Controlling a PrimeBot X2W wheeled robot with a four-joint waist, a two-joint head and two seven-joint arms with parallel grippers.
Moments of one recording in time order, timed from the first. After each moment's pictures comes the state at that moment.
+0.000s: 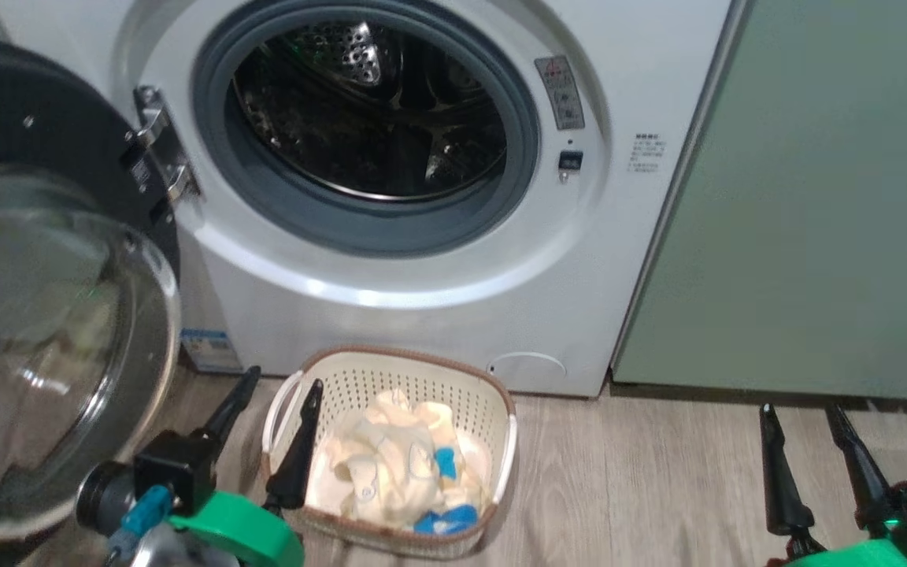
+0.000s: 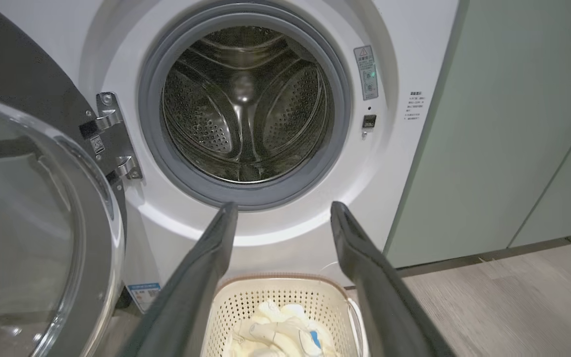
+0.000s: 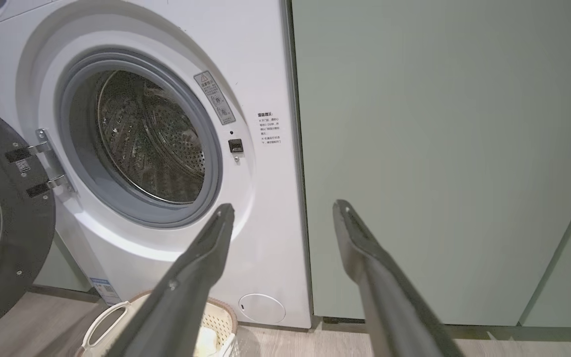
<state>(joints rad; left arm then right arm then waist) 0.14 0.19 -0.09 -0.21 -0.19 0.14 -0.04 0.14 -0.06 0.07 0.00 0.17 0.13 -0.25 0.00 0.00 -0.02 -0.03</state>
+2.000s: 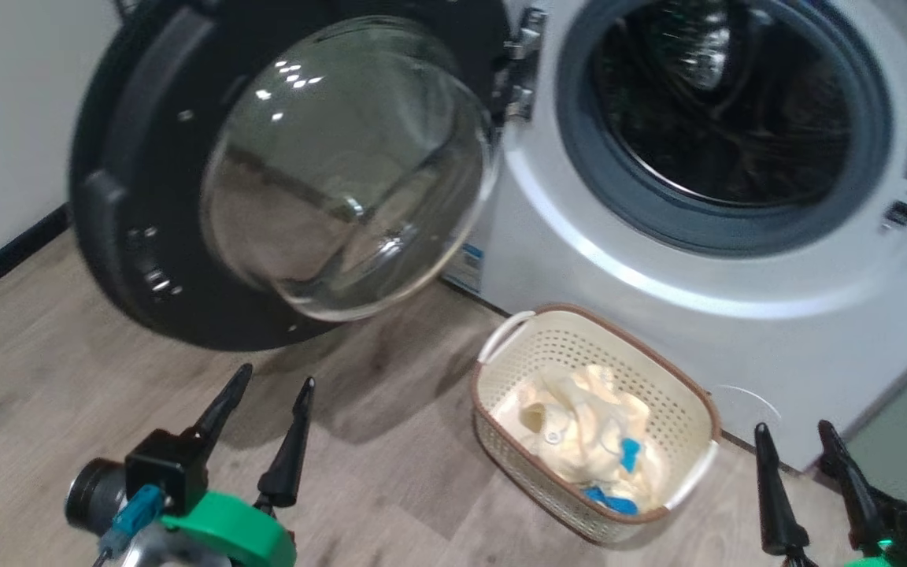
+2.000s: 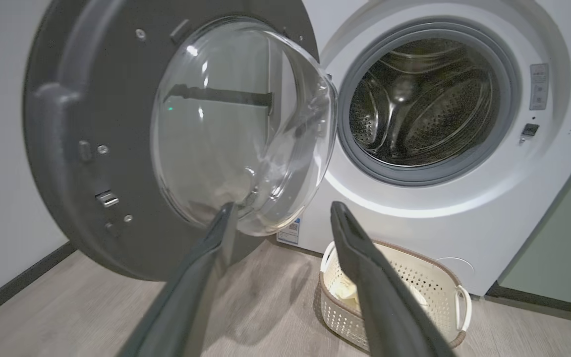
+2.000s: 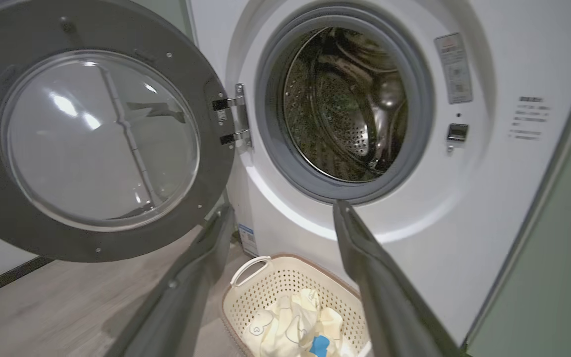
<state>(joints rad) 0.14 0.23 -0.11 -0.21 -0.21 0.15 -0.05 0.18 -0.04 0.07 0.01 0.17 0.13 -0.25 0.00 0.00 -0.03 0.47</state>
